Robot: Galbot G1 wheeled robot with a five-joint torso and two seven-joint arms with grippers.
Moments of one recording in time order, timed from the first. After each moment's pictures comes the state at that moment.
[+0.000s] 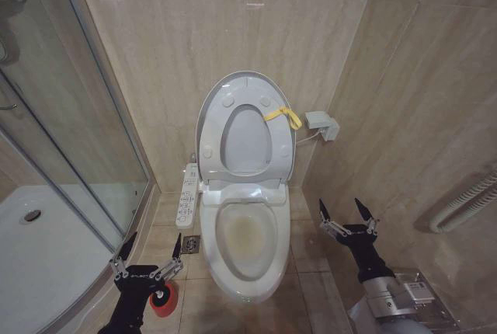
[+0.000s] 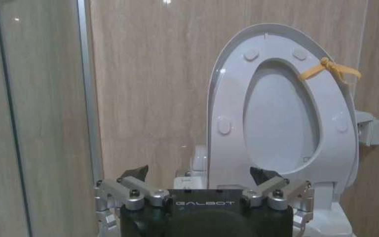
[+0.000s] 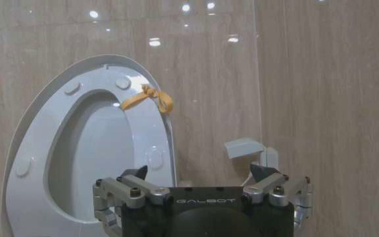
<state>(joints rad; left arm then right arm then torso) 1.97 -1.33 -0.50 -2.50 -0.11 -0.02 -0.16 -1.68 1.39 0.69 2.27 0.32 0.10 -0.04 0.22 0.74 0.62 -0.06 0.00</state>
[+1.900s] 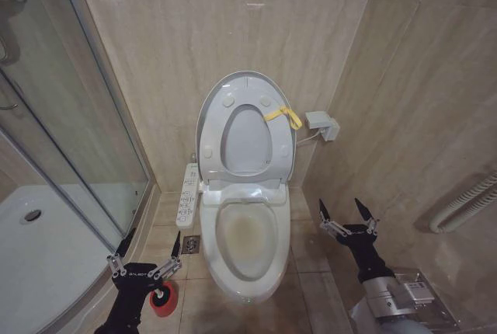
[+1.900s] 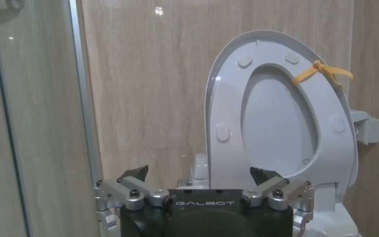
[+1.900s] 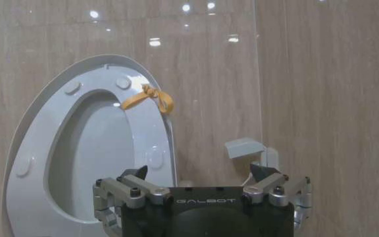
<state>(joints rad) 1.98 -1.34 -0.53 -2.50 -0.06 -0.06 -0.13 -1.68 1.39 0.69 2.27 0.32 0.10 -0.04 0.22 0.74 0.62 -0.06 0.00</state>
